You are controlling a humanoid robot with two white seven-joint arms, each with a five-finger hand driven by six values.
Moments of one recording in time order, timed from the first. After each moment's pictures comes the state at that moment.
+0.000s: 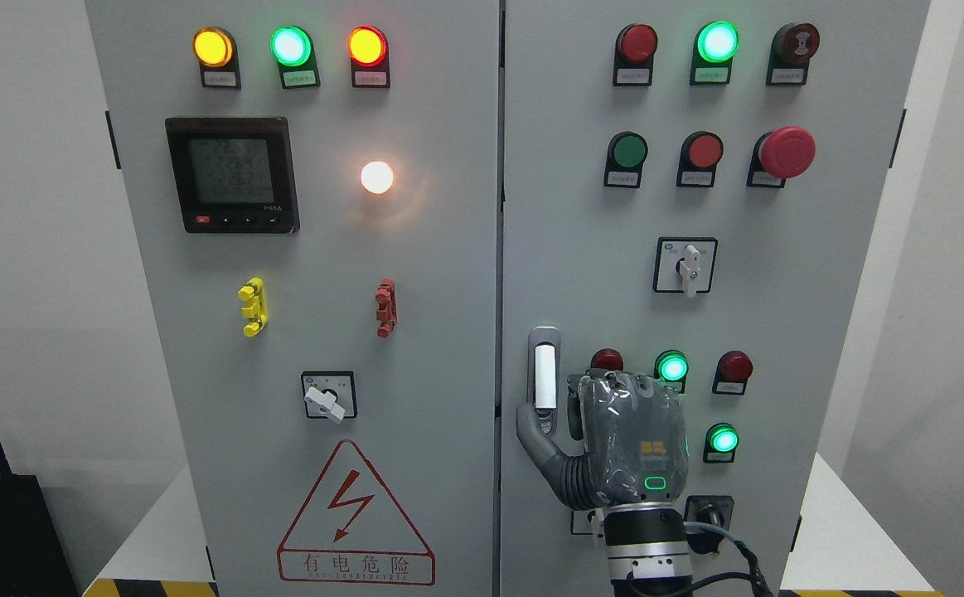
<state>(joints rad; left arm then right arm) 0.06 -0.08 0.00 0.00 0.11 -0.13 -0.07 -0.50 0.15 0.29 -1.69 1.35 0.20 -0.18</state>
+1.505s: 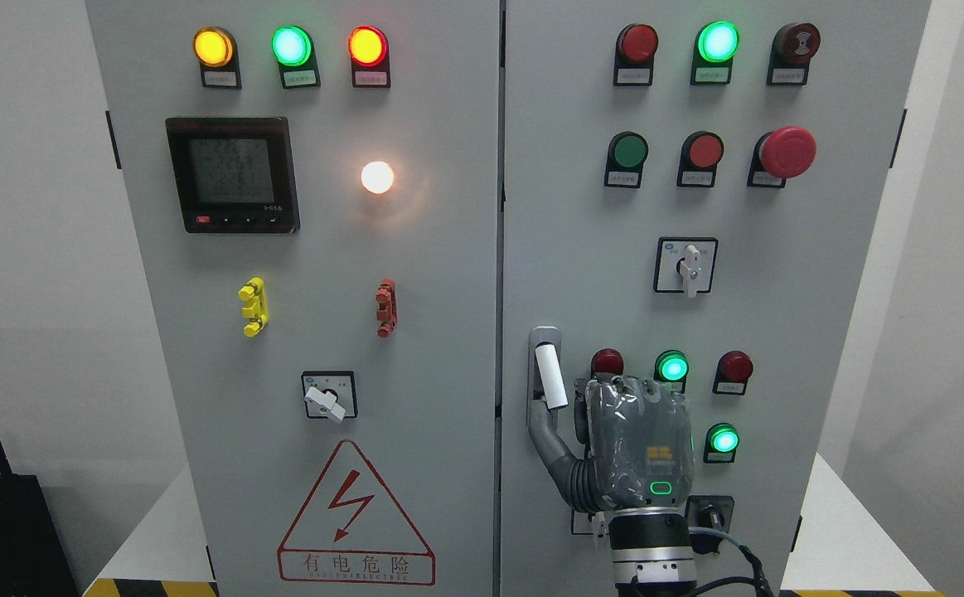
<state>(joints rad) 0.06 -0.08 0.00 0.00 0.11 -0.13 -0.07 -0.49 0.15 0.28 -1.69 1.35 0.21 -0.20</state>
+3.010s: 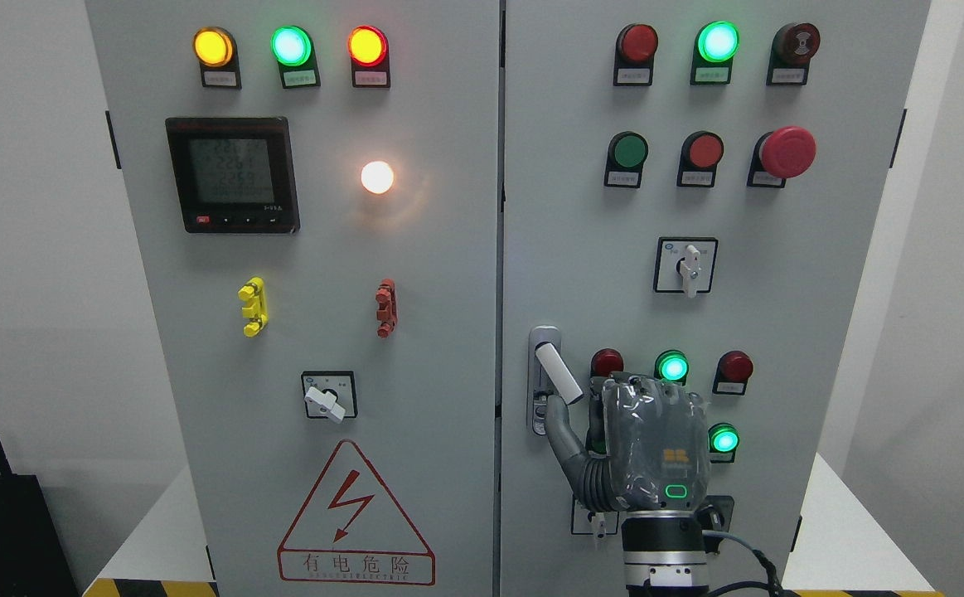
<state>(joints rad) 0.06 -0.08 0.00 0.00 0.11 -0.13 -0.07 -0.48 0.15 0.26 -1.71 1.35 0.21 -0.22</state>
